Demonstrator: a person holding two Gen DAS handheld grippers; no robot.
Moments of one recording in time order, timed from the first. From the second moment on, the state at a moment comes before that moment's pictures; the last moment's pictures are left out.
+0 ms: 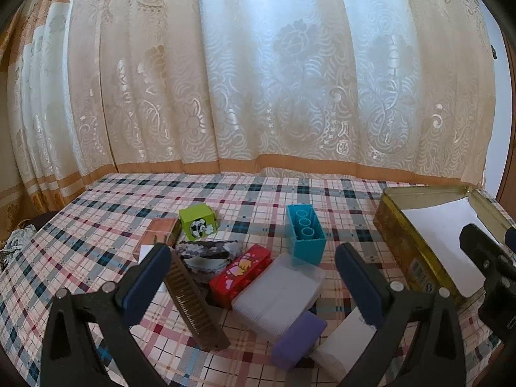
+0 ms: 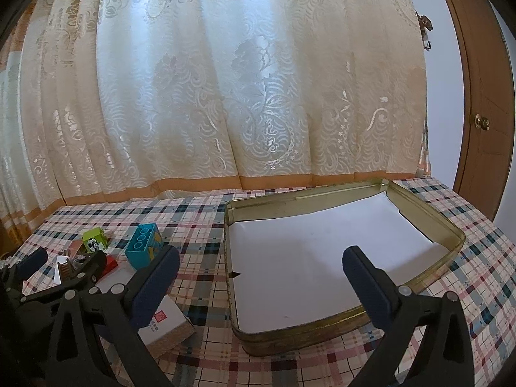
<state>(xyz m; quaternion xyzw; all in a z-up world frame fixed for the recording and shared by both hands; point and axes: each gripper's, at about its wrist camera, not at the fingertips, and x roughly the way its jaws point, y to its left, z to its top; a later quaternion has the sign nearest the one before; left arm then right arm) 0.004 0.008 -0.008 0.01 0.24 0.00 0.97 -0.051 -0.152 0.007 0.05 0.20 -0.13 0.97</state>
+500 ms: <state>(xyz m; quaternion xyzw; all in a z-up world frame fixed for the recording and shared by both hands) -0.022 0.067 -0.009 0.00 0.28 0.05 0.96 -0.043 -0.120 -0.002 0.00 0.25 0.02 0.97</state>
